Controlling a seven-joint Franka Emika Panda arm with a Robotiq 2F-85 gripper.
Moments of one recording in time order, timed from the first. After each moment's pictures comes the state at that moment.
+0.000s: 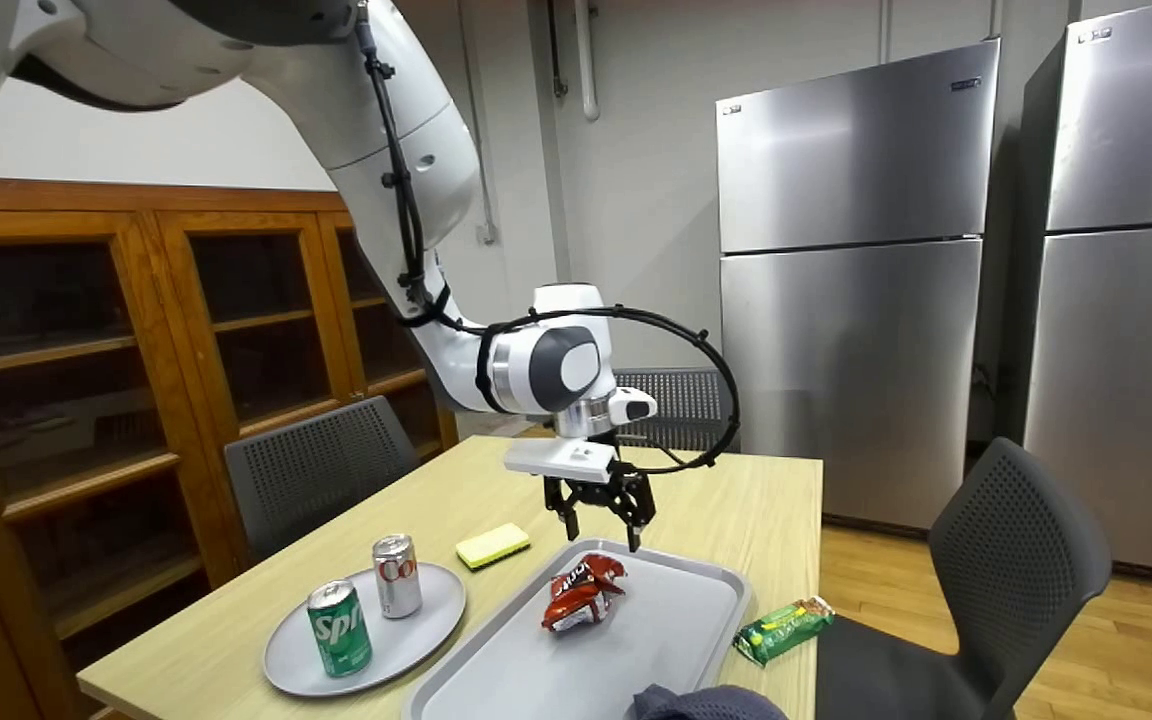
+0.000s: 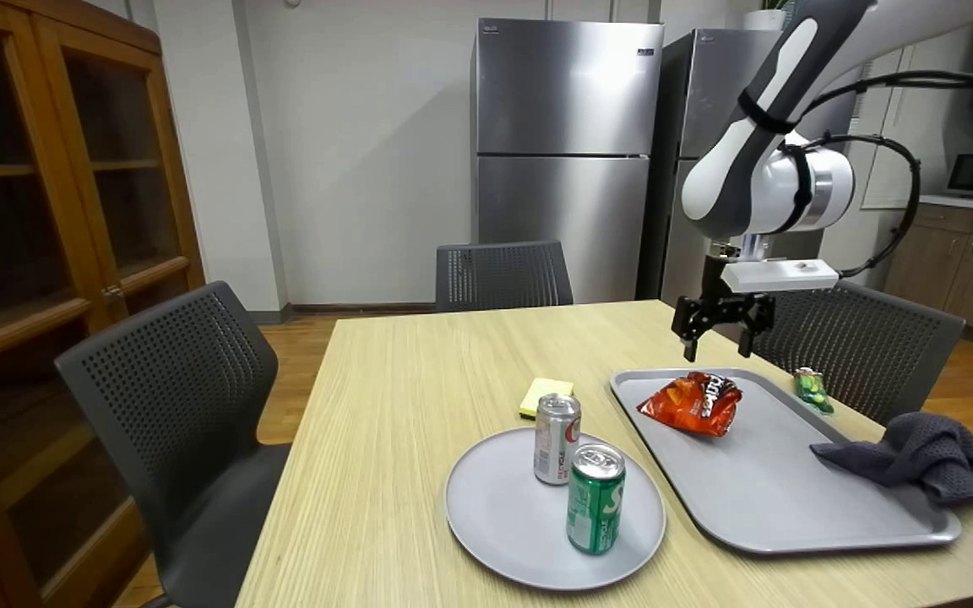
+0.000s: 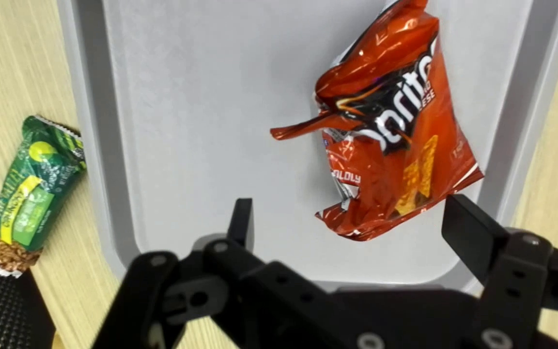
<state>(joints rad) -0.15 0.53 -0.09 -2.05 -0.01 2.63 -0.07</state>
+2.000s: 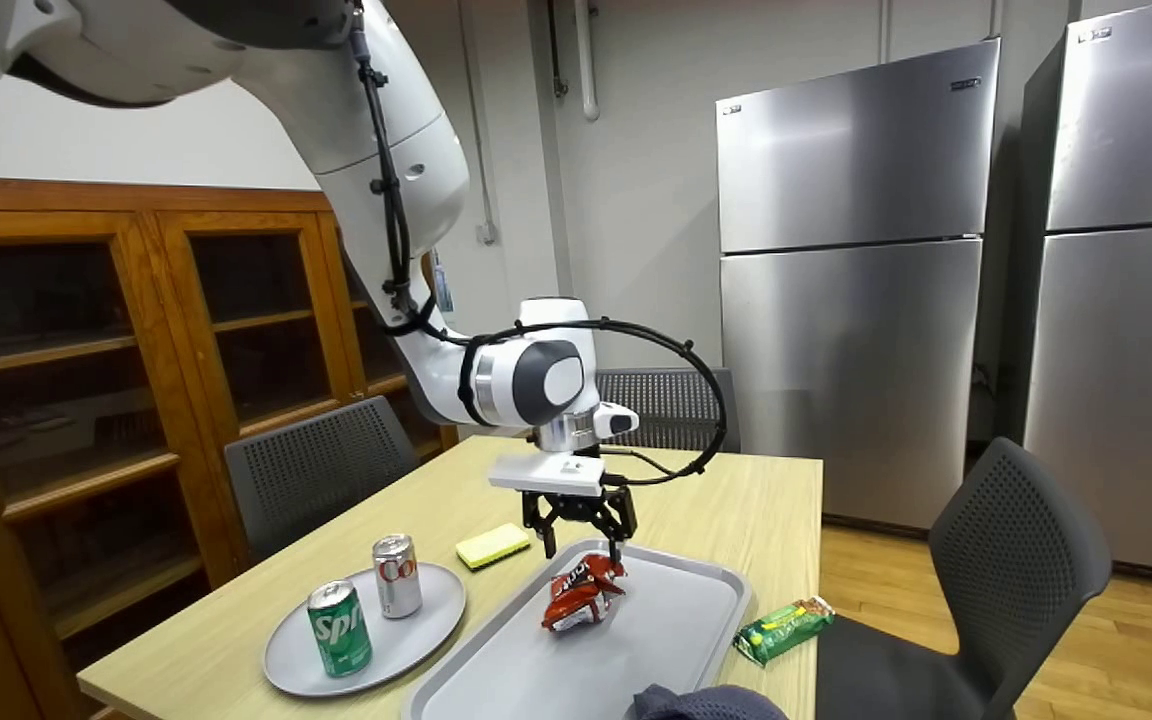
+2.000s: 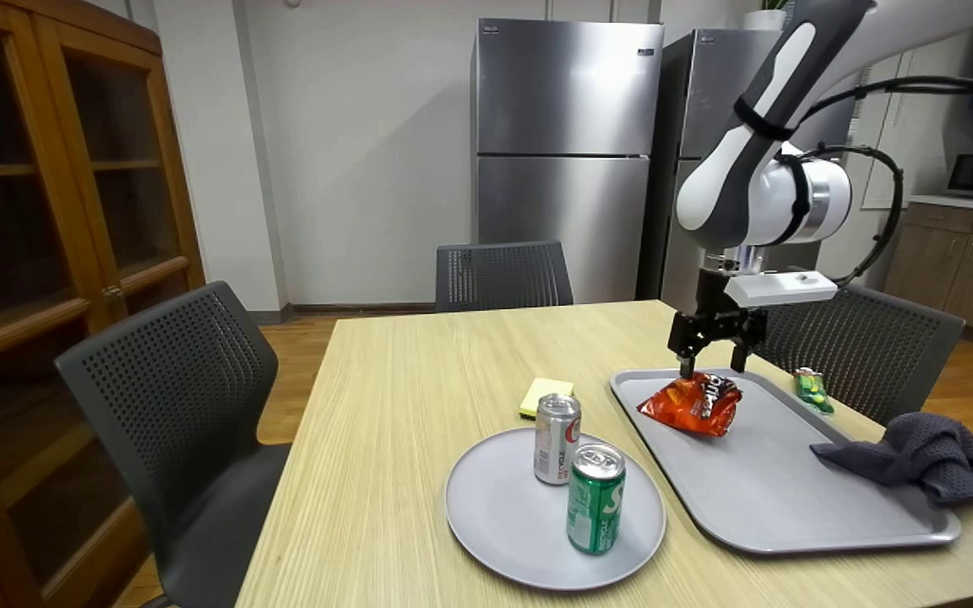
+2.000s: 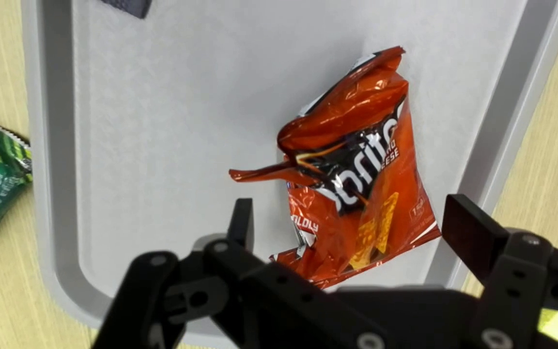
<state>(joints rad) -0.15 0.53 -0.05 -2.10 0.00 2.64 -0.18</state>
